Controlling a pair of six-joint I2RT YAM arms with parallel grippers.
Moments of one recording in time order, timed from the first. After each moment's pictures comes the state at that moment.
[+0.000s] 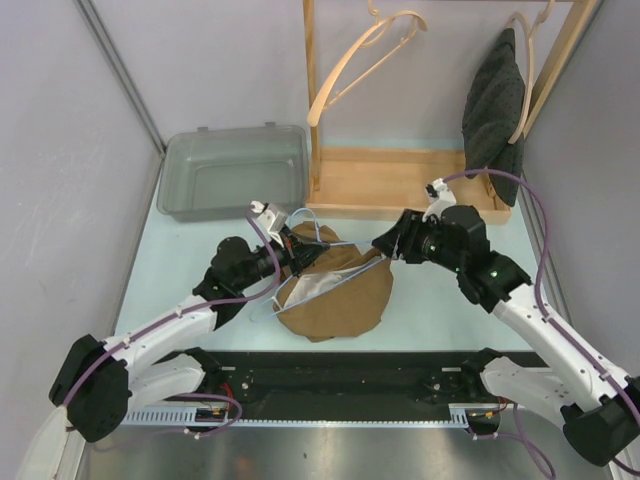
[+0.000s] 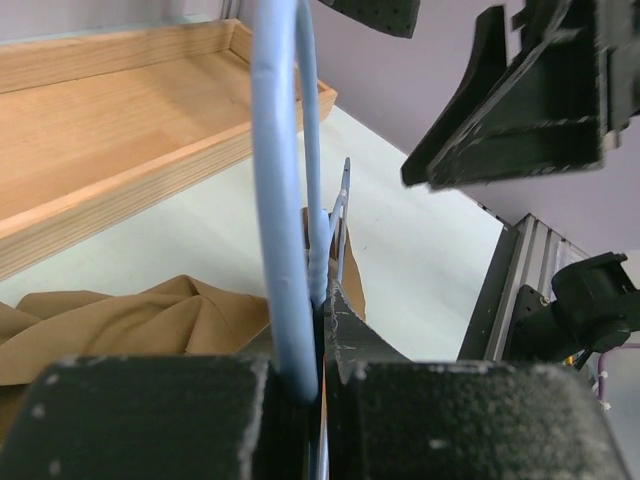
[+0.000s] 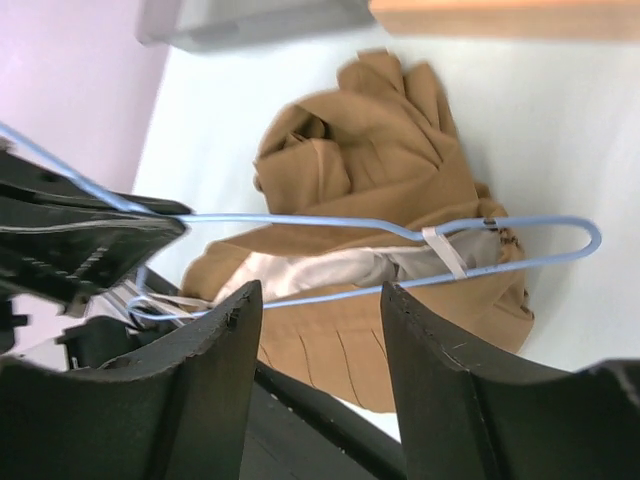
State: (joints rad) left arm -0.64 1.04 0.51 0.57 0.37 -0.39; right arm 0.57 0.96 0.89 -0.35 -0.15 0.64
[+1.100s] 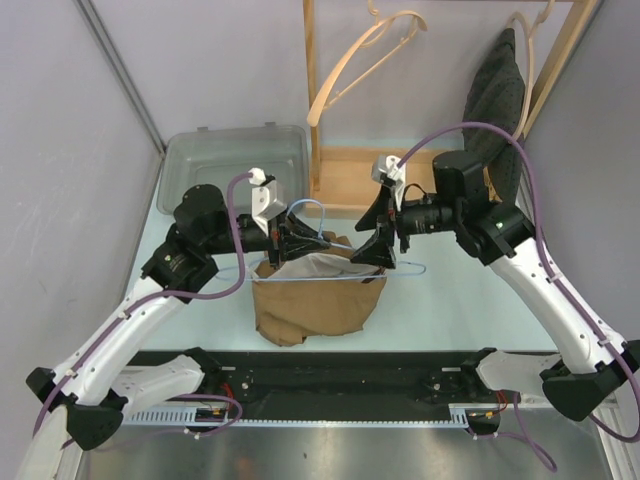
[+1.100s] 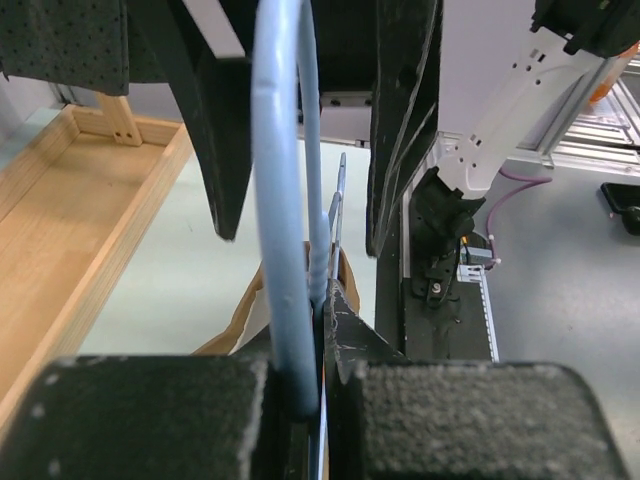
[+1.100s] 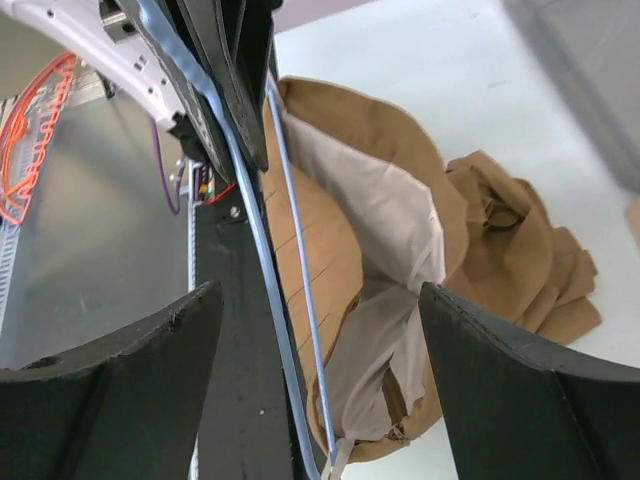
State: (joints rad) left arm -0.64 0.99 1.13 -0.20 0.82 -0.03; right arm 0.58 1.20 1.45 -0.68 -0.85 -0.13
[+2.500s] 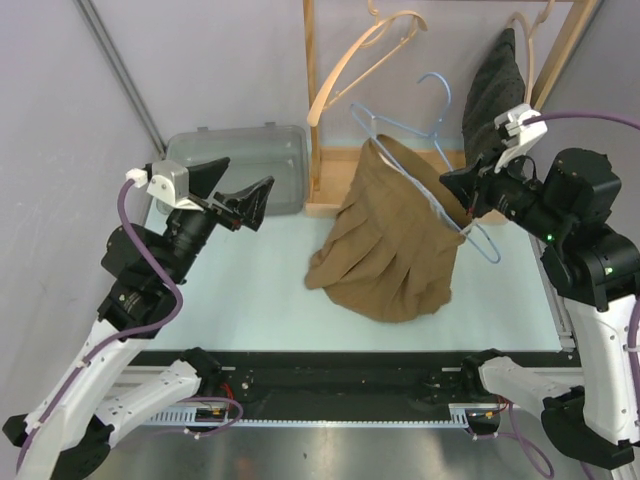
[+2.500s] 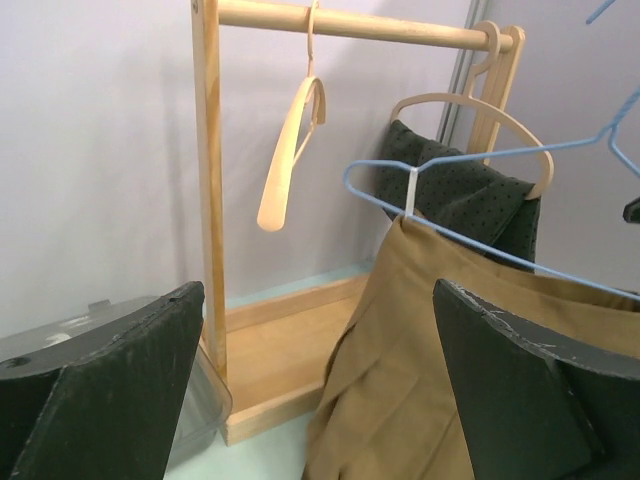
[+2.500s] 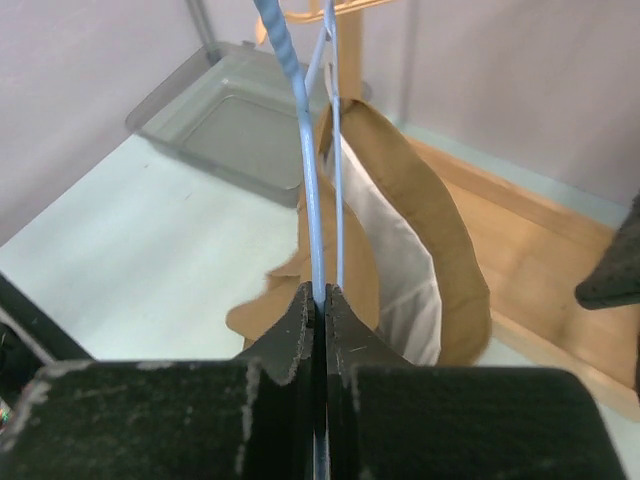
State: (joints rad) left arm -0.64 0.76 1.11 -0.01 -0.08 -0.10; right arm 0.33 1.02 1.71 -0.82 -0.31 0.02
